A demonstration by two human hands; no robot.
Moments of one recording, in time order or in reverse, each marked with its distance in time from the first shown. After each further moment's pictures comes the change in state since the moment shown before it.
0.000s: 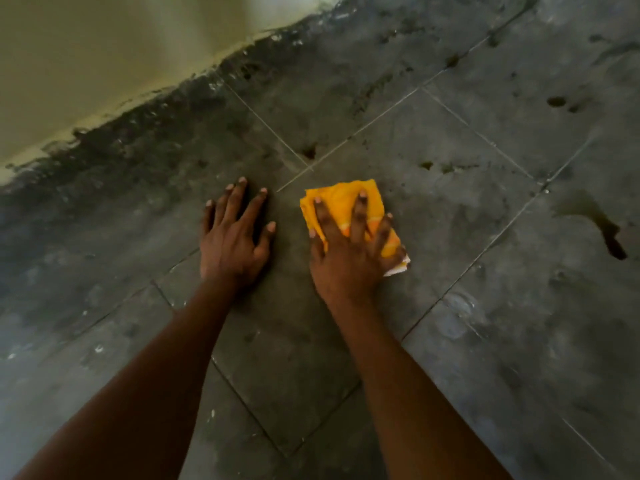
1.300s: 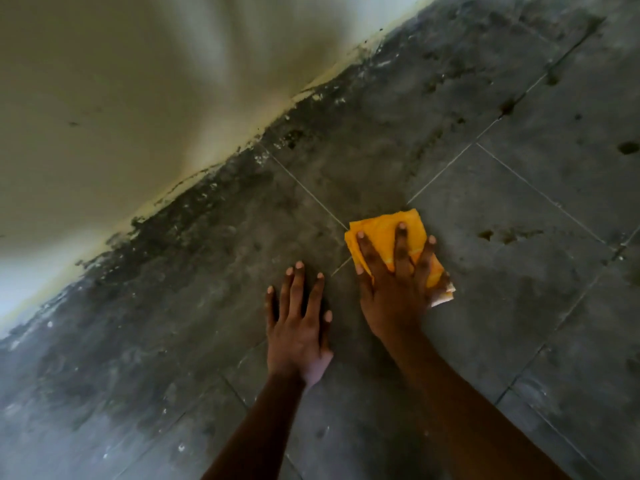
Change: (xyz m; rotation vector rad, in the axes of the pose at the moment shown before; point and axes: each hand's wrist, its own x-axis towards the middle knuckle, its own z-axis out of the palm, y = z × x) left_hand 0.006 -0.002 -0.001 0.013 -0.129 0.036; right_hand 0.081 -0.038 0.000 -0.067 -0.068 -0.037
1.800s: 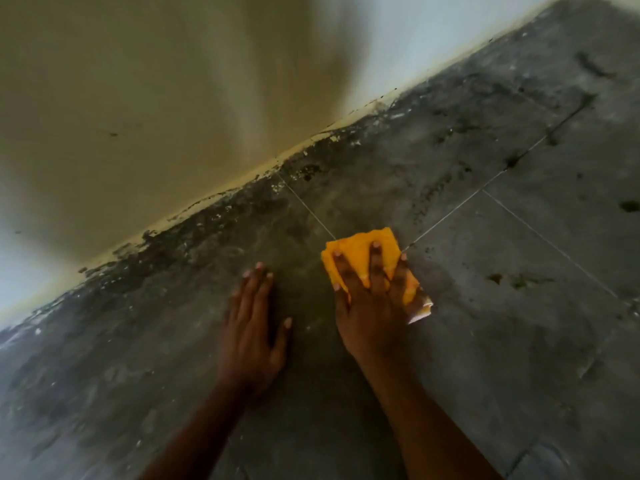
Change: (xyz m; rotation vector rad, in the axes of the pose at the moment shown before) left_hand 0.025 -0.067 -0.020 -0.249 0.175 -0.083; right_hand 0.021 -0.041 0.017 0.047 0.058 -0.144
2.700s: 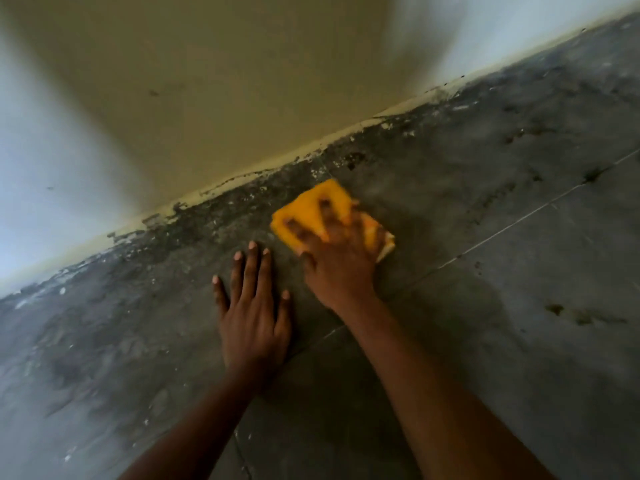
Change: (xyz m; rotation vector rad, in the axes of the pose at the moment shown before) left_hand 0.014 -0.015 -0.003 0.237 0.020 -0.243; right_hand 0.074 -0.083 0.020 0.013 -0.048 -0.394
